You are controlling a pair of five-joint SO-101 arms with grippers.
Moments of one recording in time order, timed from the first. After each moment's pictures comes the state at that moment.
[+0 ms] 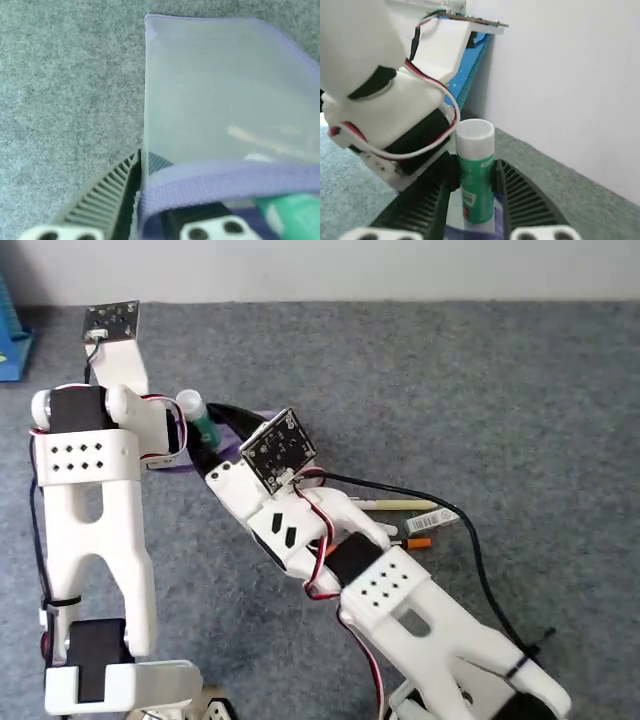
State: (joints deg) left arm -8.6 -3.9 -9.4 98.9 9.1; right arm -44.6 -30.5 43.5 1.1 4.3
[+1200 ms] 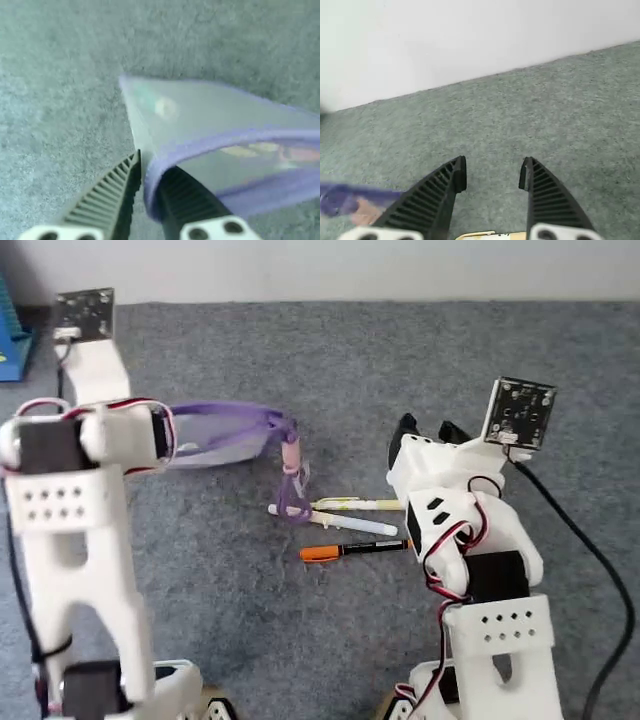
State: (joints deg) left arm -8.9 -17.7 -9.3 98.9 9.3; right arm -9.2 -53.5 43.5 43.5 -19.5
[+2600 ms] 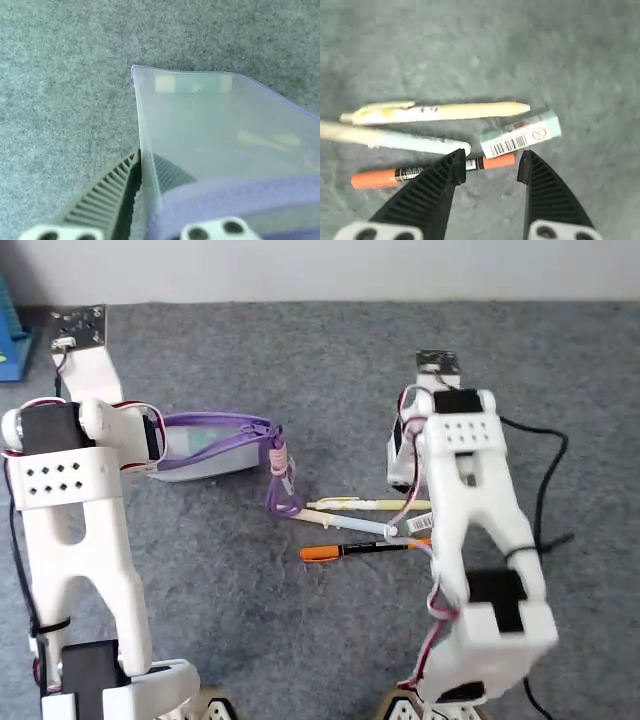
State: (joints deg) left arm -12.1 -9.5 -6.3 98.9 9.5; right arm -5.5 14.3 -6.3 87.2 -11.8
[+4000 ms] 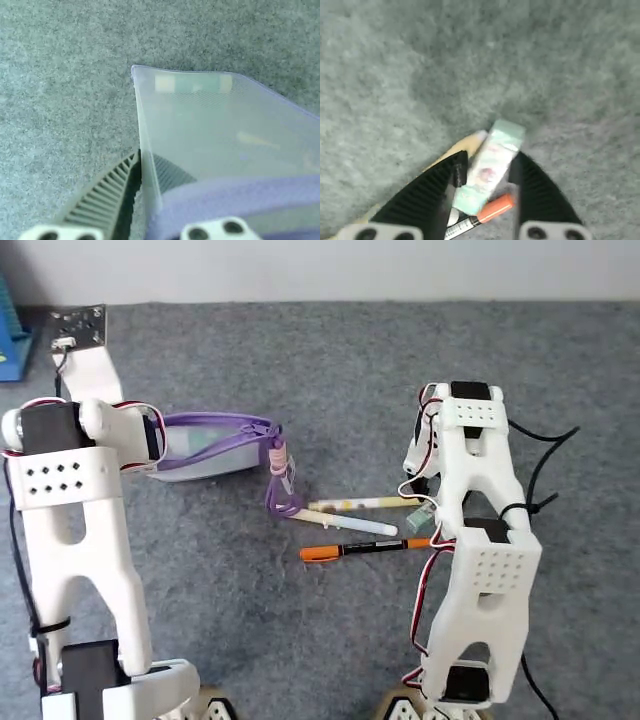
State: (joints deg) left arm -12.1 -9.5 -6.3 98.9 9.5; right arm 2.4 42.5 -25.0 88.8 -30.2
